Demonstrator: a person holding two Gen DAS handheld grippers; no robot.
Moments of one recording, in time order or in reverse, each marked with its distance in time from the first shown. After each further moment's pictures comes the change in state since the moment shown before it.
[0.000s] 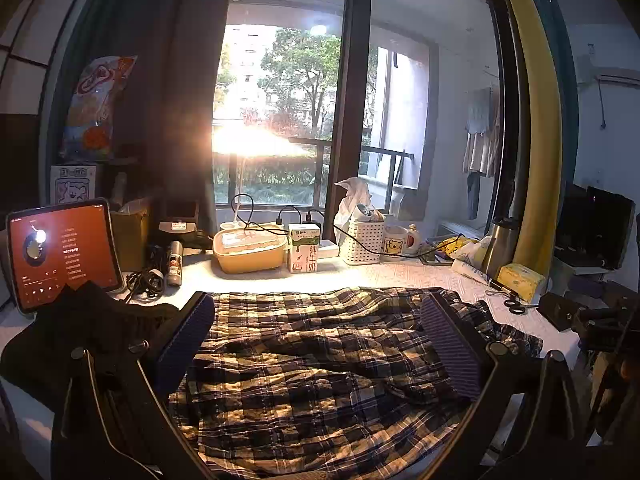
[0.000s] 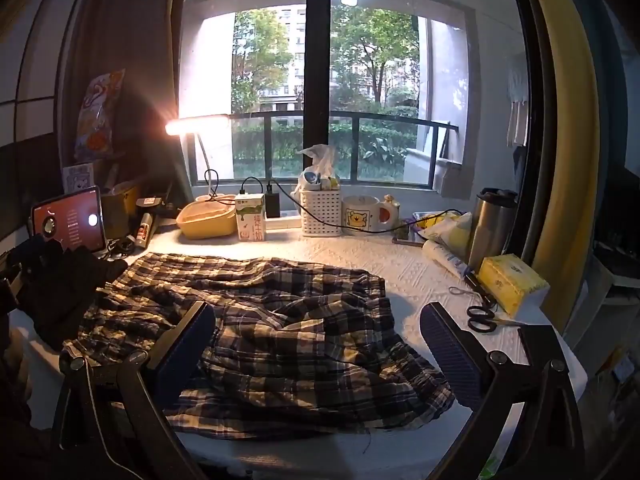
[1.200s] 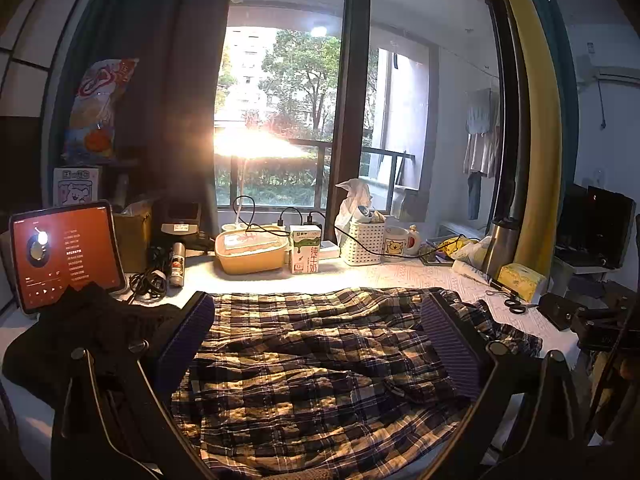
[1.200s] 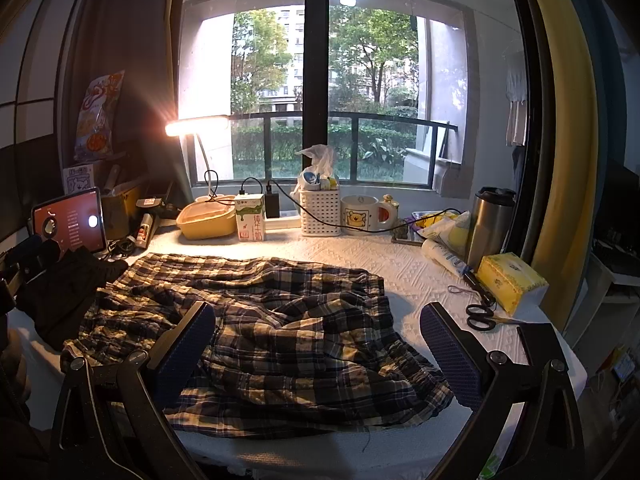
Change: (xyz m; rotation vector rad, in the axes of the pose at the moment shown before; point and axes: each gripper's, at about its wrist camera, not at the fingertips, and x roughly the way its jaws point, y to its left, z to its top) left arm -0.002 0.001 0.000 -0.001 -0.002 0.001; right arm -0.002 0.000 -0.002 0.000 -0.002 -0.002
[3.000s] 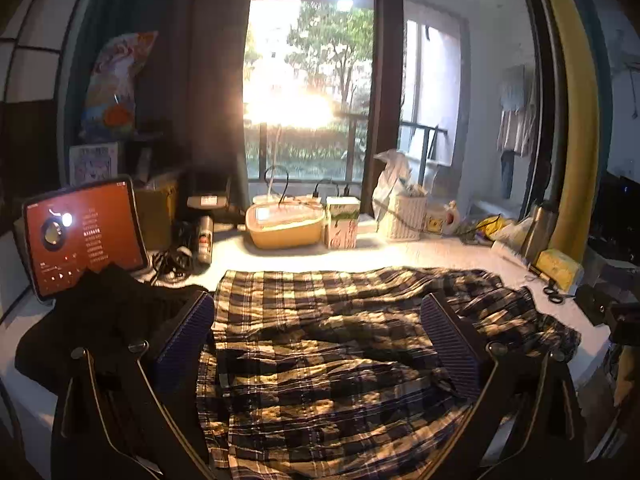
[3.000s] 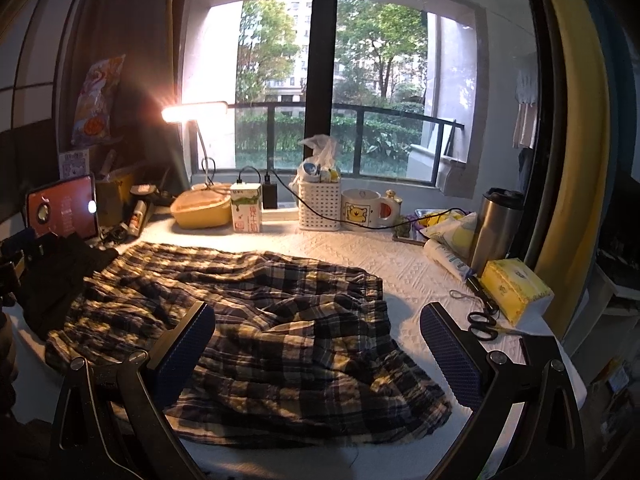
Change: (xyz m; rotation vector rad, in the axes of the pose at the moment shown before) left arm 0.040 0.024 -0.006 -0.010 0.117 0.121; right arm 0.033 -0.007 0.005 -0.051 0.046 0.001
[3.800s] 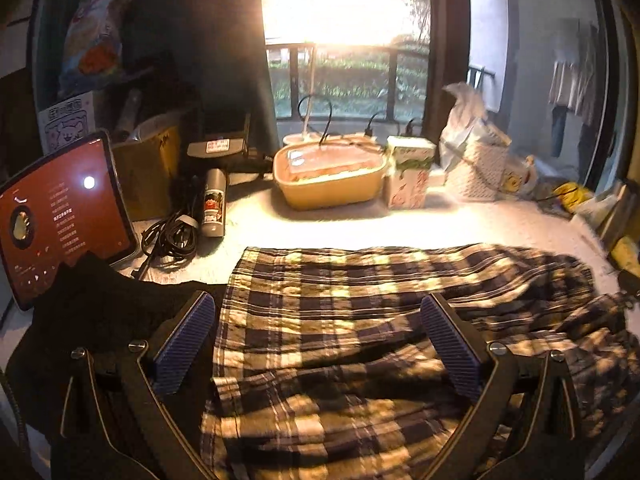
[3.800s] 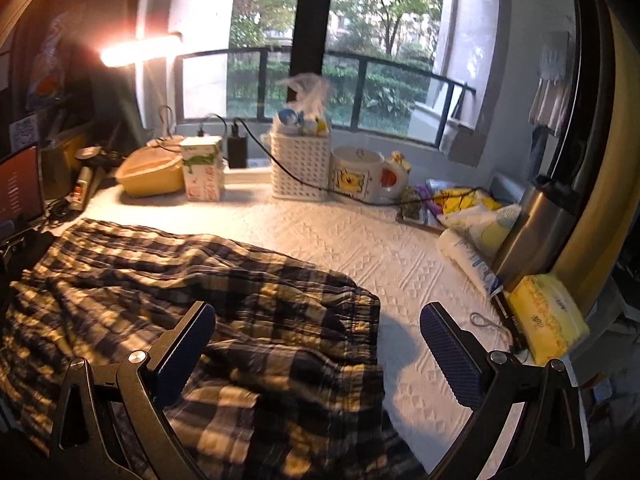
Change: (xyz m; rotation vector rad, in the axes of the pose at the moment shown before) left arm 0.145 0.032 0.015 0.006 0.249 0.149; right arm 0.150 -0.027 0.037 -0.040 0.206 -0.029
